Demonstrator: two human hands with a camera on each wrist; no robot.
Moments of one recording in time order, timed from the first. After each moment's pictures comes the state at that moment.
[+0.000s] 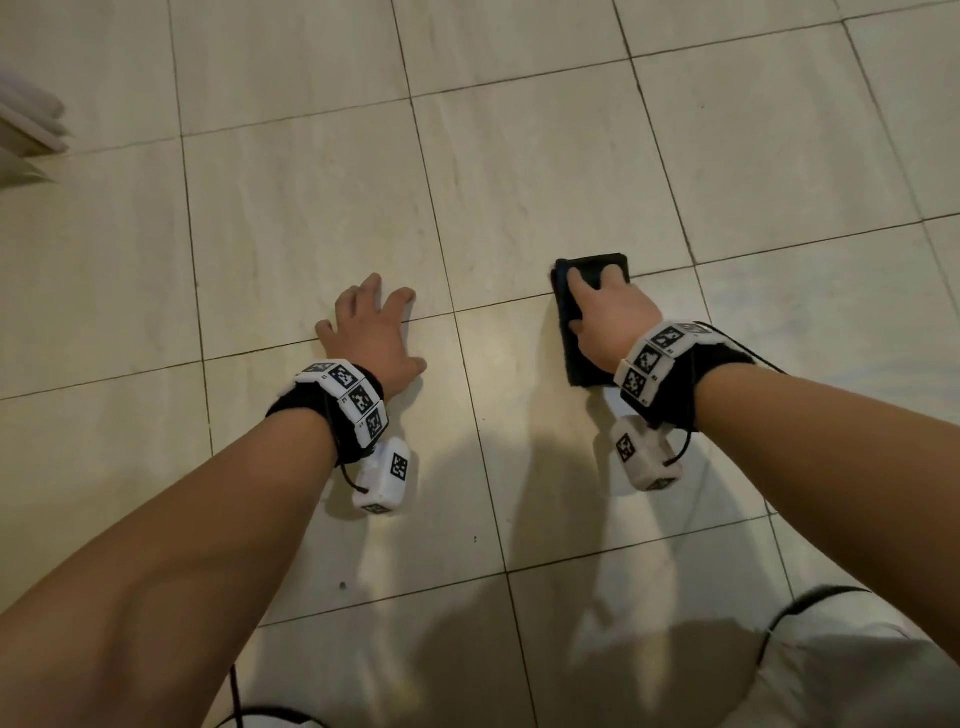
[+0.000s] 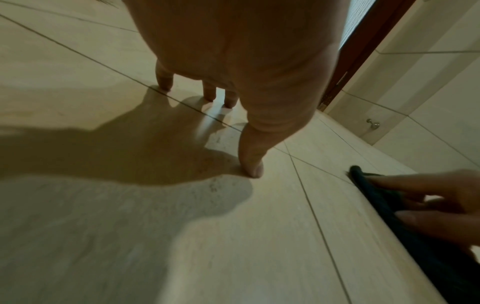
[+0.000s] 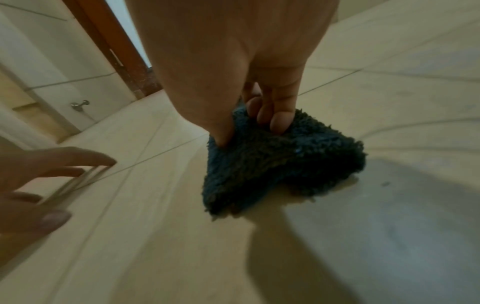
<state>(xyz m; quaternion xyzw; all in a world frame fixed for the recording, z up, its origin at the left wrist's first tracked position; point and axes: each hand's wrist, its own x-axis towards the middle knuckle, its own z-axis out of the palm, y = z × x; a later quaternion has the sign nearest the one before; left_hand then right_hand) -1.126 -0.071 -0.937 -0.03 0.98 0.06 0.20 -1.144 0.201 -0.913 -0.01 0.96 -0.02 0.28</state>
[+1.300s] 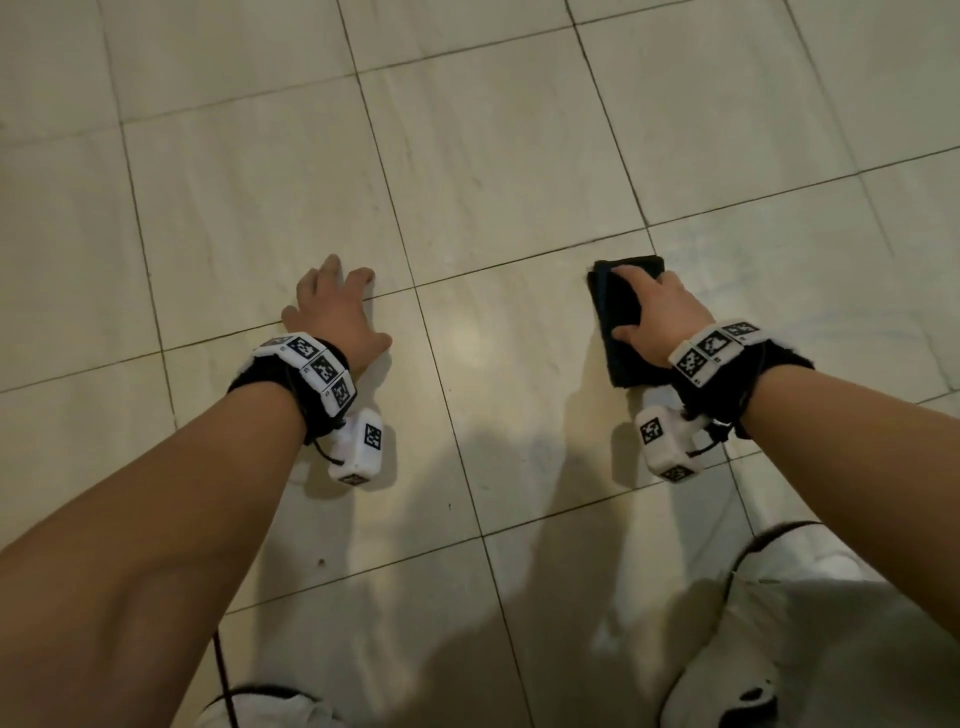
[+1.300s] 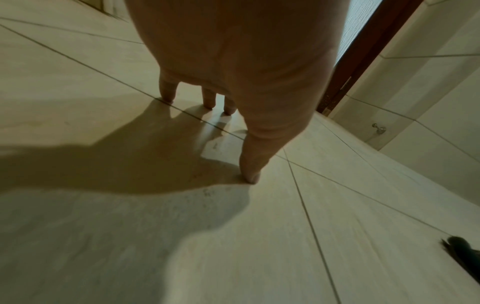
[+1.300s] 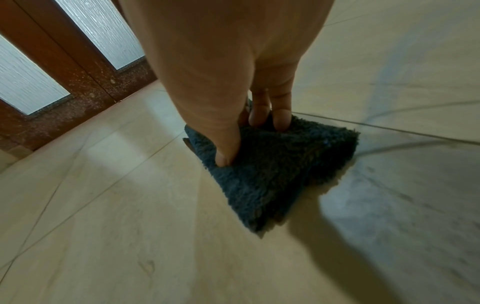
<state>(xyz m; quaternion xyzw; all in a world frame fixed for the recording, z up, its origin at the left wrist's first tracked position) -1.129 -0.068 -0.928 -0.03 0.97 0.06 0.25 -1.092 0.292 -0.912 0.12 0.94 -0.12 0.28</state>
